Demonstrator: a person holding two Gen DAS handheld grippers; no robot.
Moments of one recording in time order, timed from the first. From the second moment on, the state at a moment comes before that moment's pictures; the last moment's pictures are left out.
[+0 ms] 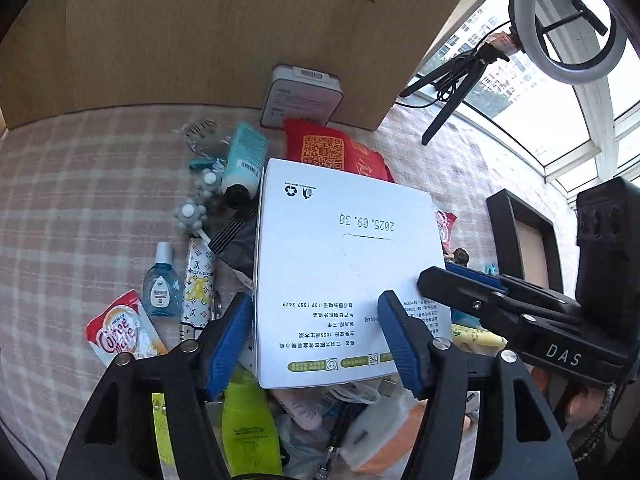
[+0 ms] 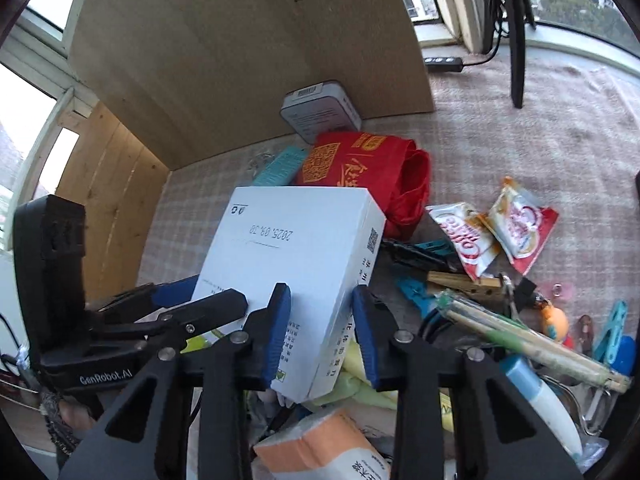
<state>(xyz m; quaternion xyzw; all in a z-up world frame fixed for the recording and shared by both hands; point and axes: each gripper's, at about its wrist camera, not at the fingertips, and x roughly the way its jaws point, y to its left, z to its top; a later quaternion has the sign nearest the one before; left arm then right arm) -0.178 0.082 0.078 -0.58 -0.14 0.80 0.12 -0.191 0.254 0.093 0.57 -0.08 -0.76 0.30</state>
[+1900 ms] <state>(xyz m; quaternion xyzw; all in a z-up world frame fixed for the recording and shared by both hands) -0.074 0.231 0.155 -0.52 -0.02 0.84 0.18 -0.075 0.488 0.169 0.48 0.04 -0.85 0.22</state>
